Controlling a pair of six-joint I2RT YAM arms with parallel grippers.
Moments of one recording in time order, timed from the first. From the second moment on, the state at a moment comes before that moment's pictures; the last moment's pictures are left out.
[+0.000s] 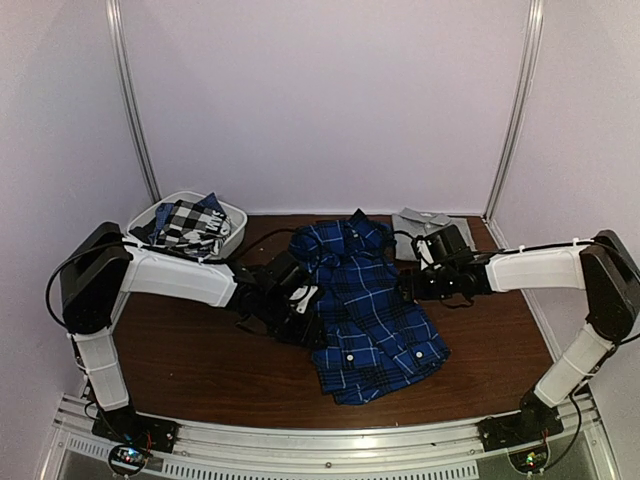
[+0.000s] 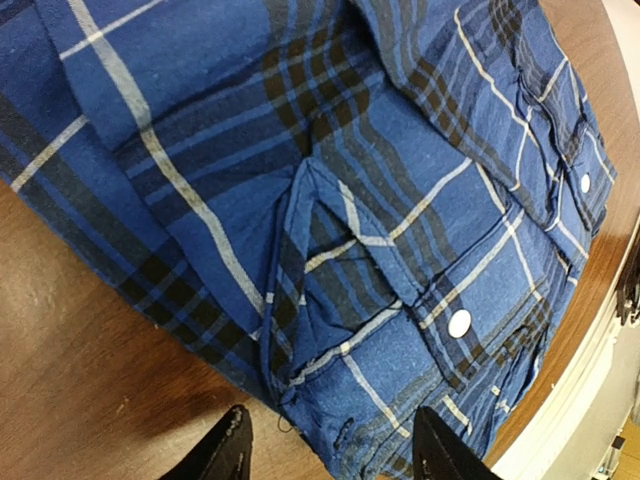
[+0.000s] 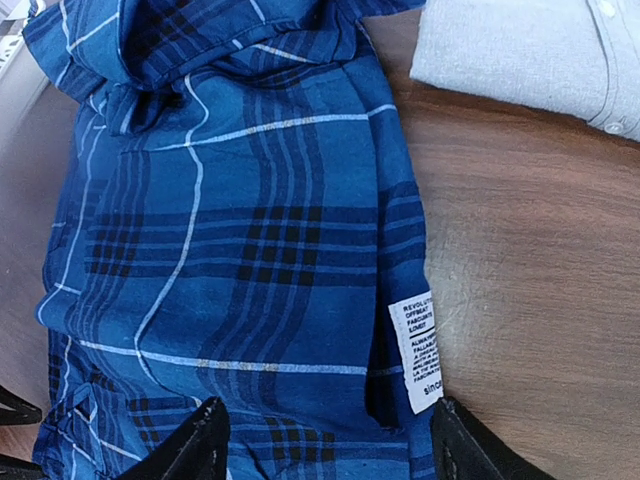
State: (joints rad) left arm -0.93 1.87 1.15 -0.32 0.29 -0.55; right arm 0.54 1.58 0.88 -0.12 0.01 0.42
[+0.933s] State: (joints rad) left arm -0.93 1.74 1.15 -0.44 0.04 -0.59; right arm 0.59 1.63 0.87 -0.14 0.09 0.47
